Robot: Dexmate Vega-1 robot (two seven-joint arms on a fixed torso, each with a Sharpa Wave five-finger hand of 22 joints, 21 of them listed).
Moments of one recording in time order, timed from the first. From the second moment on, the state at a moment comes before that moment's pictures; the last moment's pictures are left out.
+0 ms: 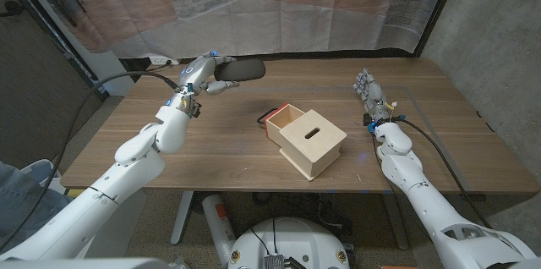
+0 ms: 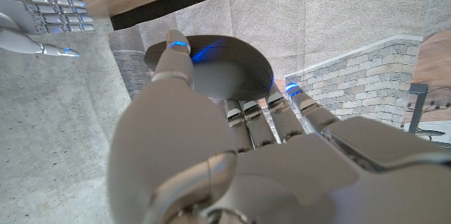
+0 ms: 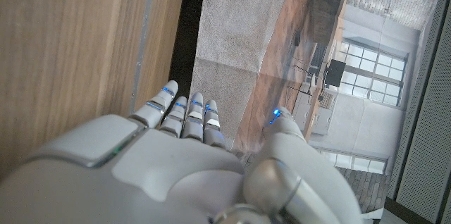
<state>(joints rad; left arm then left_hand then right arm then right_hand) 1.10 0.72 0.20 -1.93 0.62 0.03 0.31 1.04 -0.07 0.27 -0.19 0.19 0.64 -0.06 0.24 0.19 0.67 -0.15 0.19 0.20 0.54 -0.05 0.19 0.17 0.17 -0.04 0.20 0.17 -0.86 -0.25 -0.12 -1.16 0.44 0.36 0.06 0.24 0.02 0.30 -0.10 0.21 0.19 0.06 0.19 0.18 0.21 0.07 0.21 0.18 0.09 0.02 0.19 0.18 0.18 -0.04 0.22 0.18</state>
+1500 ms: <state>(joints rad) 1.09 0.77 0.23 -2.05 0.67 0.05 0.09 1.05 -0.07 0.27 -0.19 0.19 0.65 -0.09 0.23 0.19 0.68 -0.16 0.19 0.20 0.52 -0.05 0.19 0.17 0.15 -0.04 0.20 0.17 -0.81 -0.22 -0.12 -1.08 0.44 0.40 0.09 0.24 0.02 0.31 -0.10 0.21 0.19 0.06 0.19 0.18 0.21 0.07 0.21 0.18 0.09 0.02 0.19 0.18 0.18 -0.04 0.21 0.18</state>
